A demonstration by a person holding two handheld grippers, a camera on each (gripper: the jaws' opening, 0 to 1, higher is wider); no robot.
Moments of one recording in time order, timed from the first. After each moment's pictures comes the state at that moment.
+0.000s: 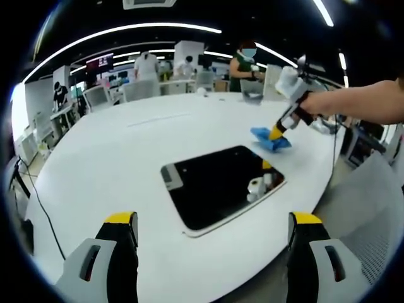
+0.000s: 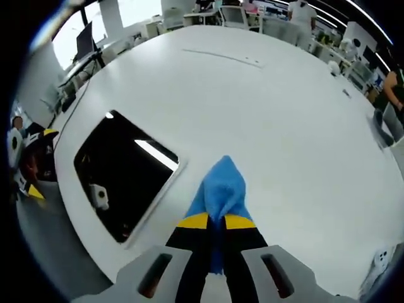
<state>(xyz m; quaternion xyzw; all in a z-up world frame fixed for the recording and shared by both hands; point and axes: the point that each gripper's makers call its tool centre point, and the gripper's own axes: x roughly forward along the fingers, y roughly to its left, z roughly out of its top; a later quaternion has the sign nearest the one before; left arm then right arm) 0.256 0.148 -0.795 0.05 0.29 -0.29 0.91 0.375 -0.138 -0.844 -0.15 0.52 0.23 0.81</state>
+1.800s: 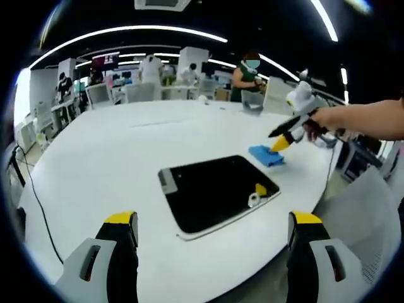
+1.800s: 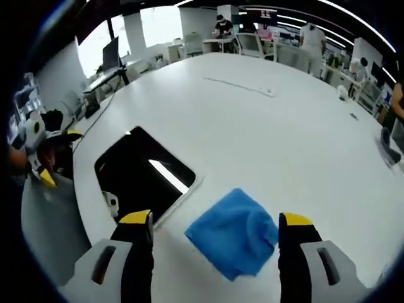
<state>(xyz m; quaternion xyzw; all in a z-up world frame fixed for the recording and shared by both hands) 0.251 0.150 -0.793 0.01 0.28 -0.29 0.92 0.371 -0.124 -0.805 -0.12 0.41 0.31 0.85</state>
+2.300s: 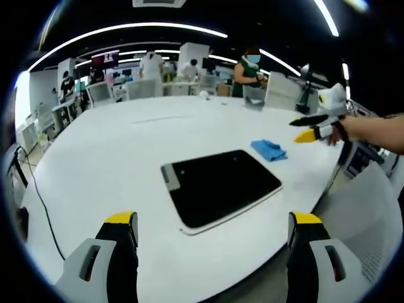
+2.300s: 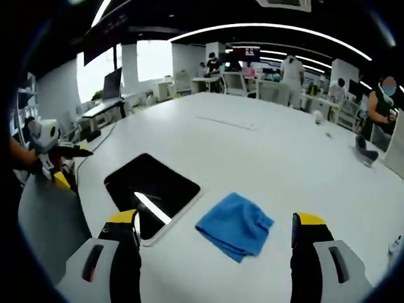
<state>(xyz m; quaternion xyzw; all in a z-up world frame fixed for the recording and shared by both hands) 0.251 0.154 -0.791 0.01 0.28 -0.28 0.92 0.314 -0.147 -0.770 -0.08 0.28 0.26 0.92</state>
